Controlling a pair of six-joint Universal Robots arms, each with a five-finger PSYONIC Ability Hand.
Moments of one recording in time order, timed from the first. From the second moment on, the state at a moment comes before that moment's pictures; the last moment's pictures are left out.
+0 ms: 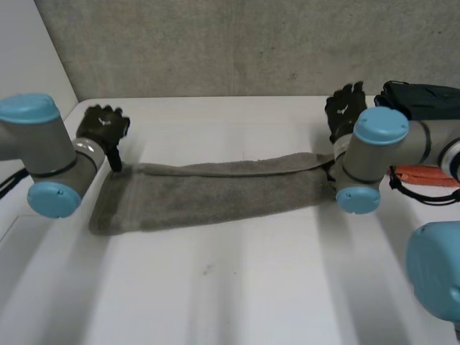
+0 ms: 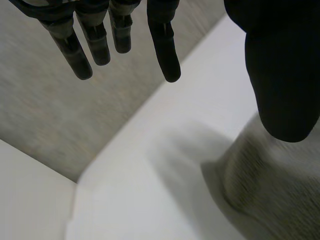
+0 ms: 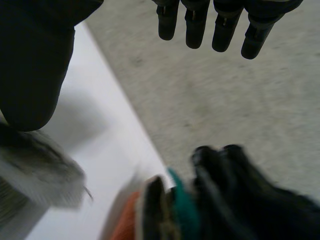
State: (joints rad) left arm 4.50 -2.36 -1.02 3.23 -1.51 3.69; right arm 1.96 -0.51 0.68 -0.24 1.77 2.36; left_hand 0.59 0.21 0.21 0.21 0.05; right_hand 0.23 0.21 0.21 0.21 0.05
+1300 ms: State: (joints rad) left arm 4.57 -2.02 -1.48 3.34 -1.38 3.53; right arm 1.87 -0.79 1.01 -0.35 1.47 2.64; left_hand 0.59 0.21 0.21 0.21 0.05; right_hand 0.26 0.25 0.24 0.25 0.06
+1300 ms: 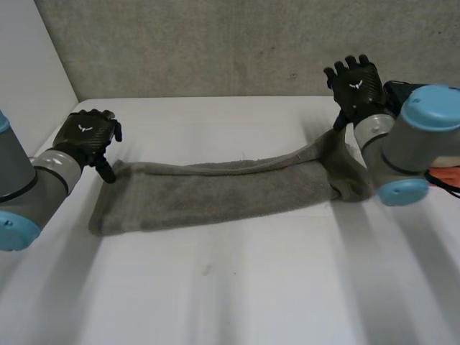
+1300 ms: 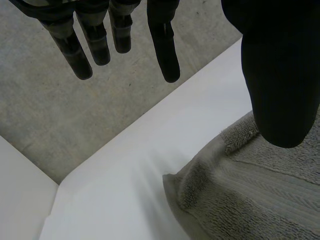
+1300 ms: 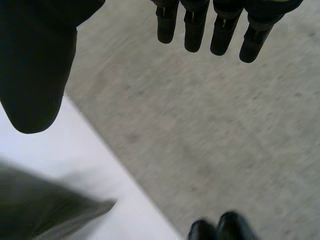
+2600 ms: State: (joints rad) left arm 4.62 -1.78 -1.73 3.37 -1.27 3.47; right arm 1.55 -1.10 1.46 -0.23 1.56 2.11; left_hand 0.59 0.21 0.21 0.21 0.05; right_hand 1.11 1.18 1.19 1.20 1.00
